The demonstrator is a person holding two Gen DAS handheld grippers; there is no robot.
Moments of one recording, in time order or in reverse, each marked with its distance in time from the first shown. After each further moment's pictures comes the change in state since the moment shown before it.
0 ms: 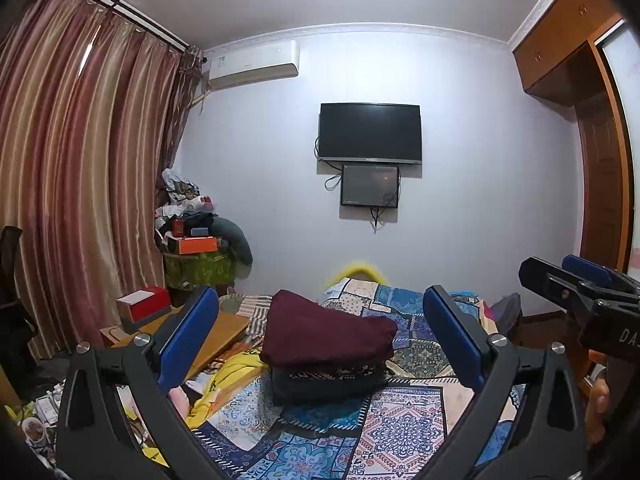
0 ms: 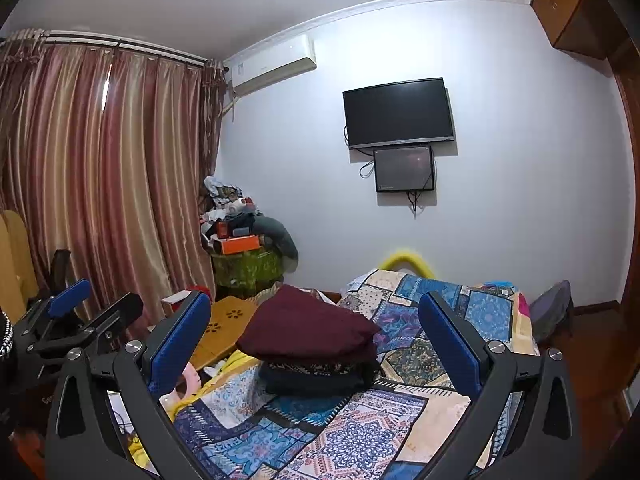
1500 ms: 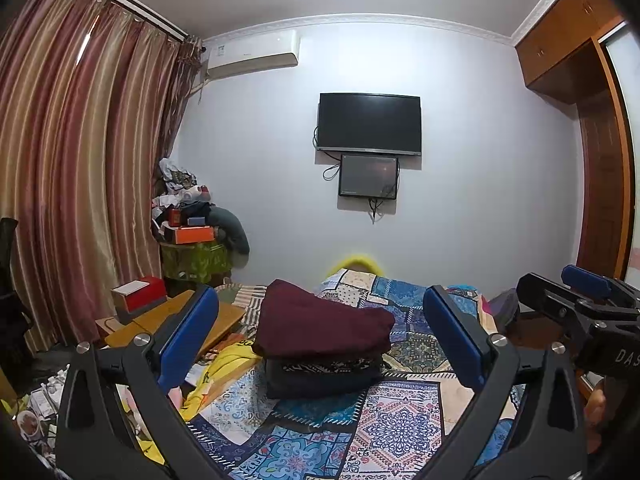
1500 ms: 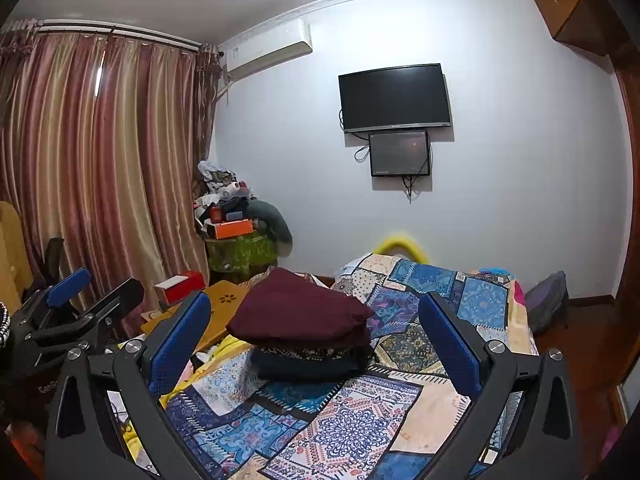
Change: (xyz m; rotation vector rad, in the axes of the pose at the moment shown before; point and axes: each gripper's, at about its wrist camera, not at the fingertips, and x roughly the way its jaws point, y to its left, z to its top) left arm 0.012 0.001 -0.002 -0.019 0.035 -0.005; right arm -0.002 -0.003 -0.001 -0.003 0.066 -0.013
